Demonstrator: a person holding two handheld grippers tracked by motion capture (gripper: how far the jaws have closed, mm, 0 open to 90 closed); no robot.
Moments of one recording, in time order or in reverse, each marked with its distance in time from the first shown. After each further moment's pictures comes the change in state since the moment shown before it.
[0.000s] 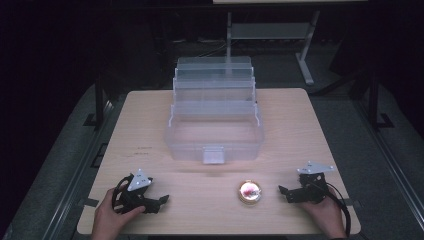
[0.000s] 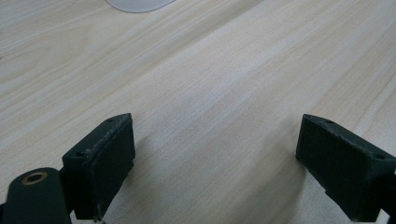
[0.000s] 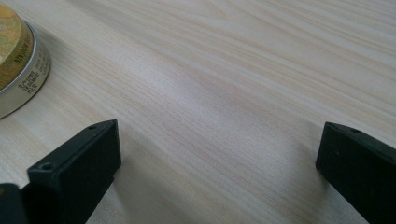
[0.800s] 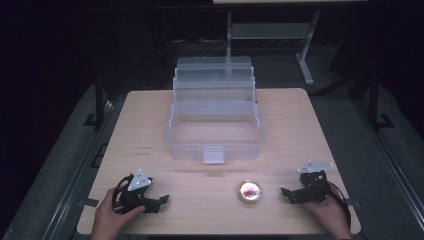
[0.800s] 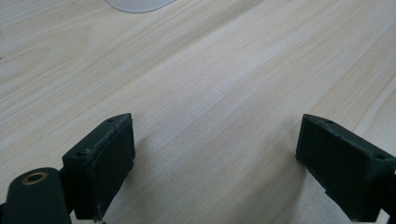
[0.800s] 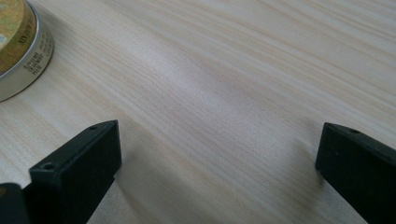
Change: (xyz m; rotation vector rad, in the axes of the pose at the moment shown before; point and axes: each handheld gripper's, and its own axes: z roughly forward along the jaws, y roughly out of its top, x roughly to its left) left arm 0.000 0.000 0.000 -0.001 0.001 0.001; right arm -0.002 0.004 -0.006 0.078 0.015 -0.013
